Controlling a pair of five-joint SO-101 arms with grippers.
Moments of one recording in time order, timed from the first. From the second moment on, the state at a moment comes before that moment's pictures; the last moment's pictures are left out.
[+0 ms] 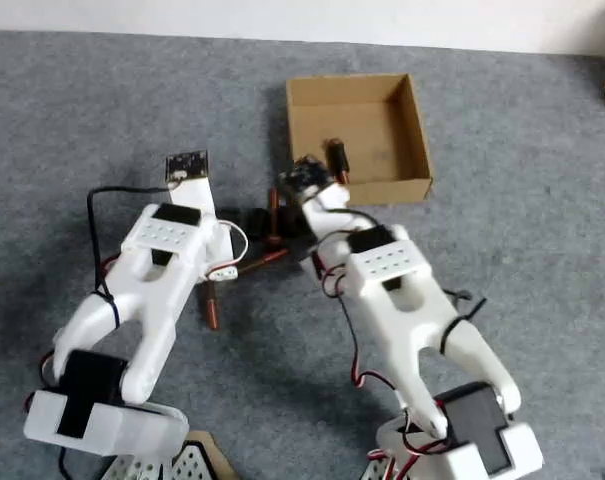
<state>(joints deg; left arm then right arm) 4.3 -4.2 35.9 56.9 25.3 -26.2 -10.5 38.0 45.6 19.9</state>
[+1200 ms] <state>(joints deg) -1.5 -4.3 35.9 56.3 25.3 -33.9 -8.0 37.3 28.2 16.8</state>
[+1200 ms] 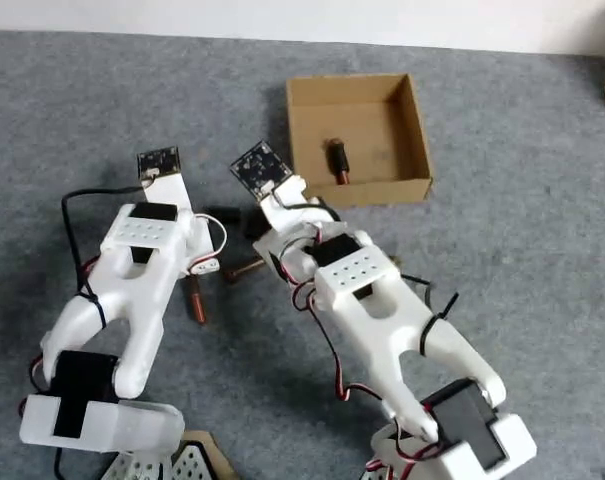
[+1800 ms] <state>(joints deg) -1.5 -4.3 35.9 56.3 25.3 -33.9 7.5 29.9 27.6 16.8</state>
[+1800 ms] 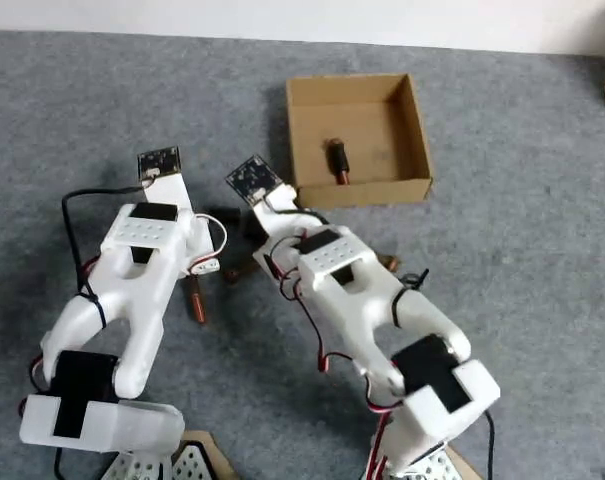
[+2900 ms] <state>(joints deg) -1.5 -4.3 35.9 56.2 22.5 -27.3 9.9 27.3 27.4 16.8</state>
